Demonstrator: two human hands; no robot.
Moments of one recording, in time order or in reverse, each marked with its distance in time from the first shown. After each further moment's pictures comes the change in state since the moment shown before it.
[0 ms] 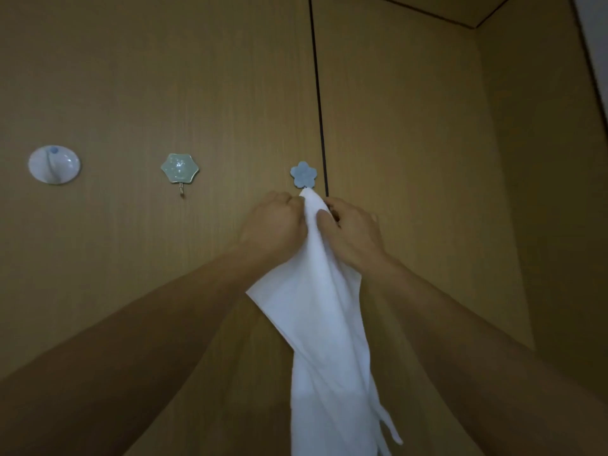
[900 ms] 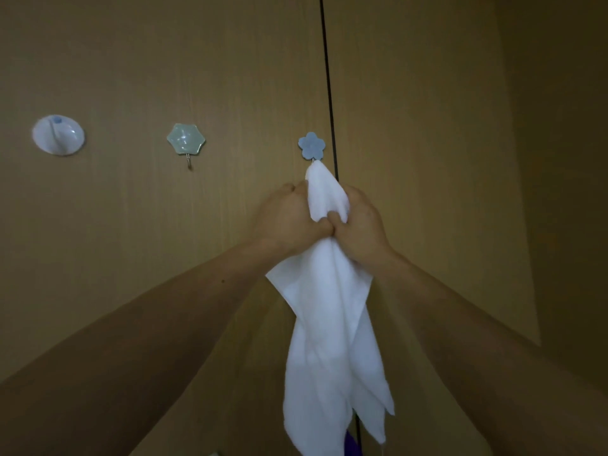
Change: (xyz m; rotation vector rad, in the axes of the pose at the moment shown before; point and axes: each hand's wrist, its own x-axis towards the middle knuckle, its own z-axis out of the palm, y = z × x) left_hand -0.032 0.017 0.002 -0.334 -0.066 -0.229; right_hand -0.031 0.009 0.023 0.242 -0.023 0.138
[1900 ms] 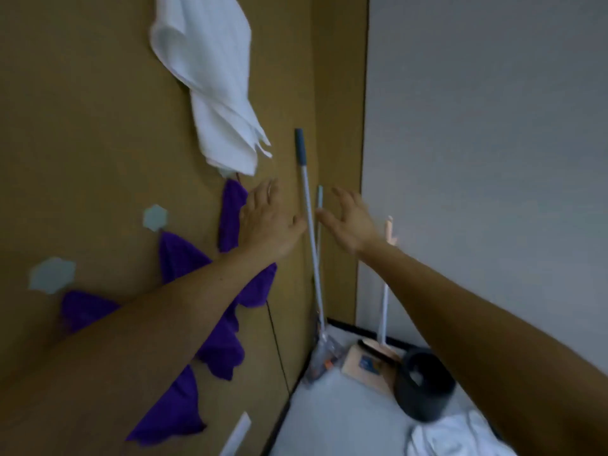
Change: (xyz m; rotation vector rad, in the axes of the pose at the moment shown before) left_hand -0.367 0.055 -0.012 -0.541 -0.576 0.084; right_hand -0.424 -0.146 -0.046 -0.693 -0.007 0.870
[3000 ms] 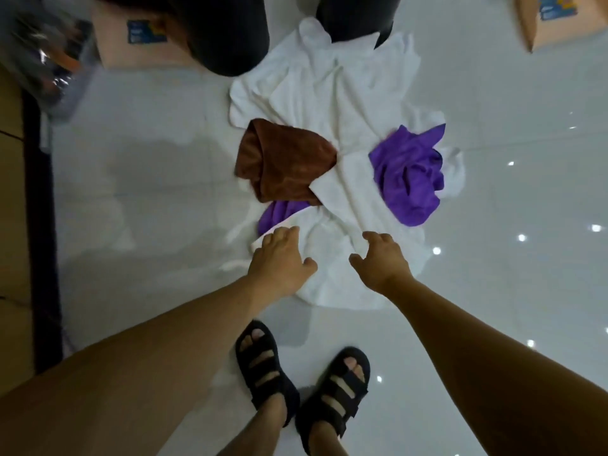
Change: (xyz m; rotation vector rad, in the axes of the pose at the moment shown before) left_hand -0.722 0.106 0.577 0.016 -1.425 0.192; right_hand -0.729 0.615 0.195 -0.171 -0.405 1.289
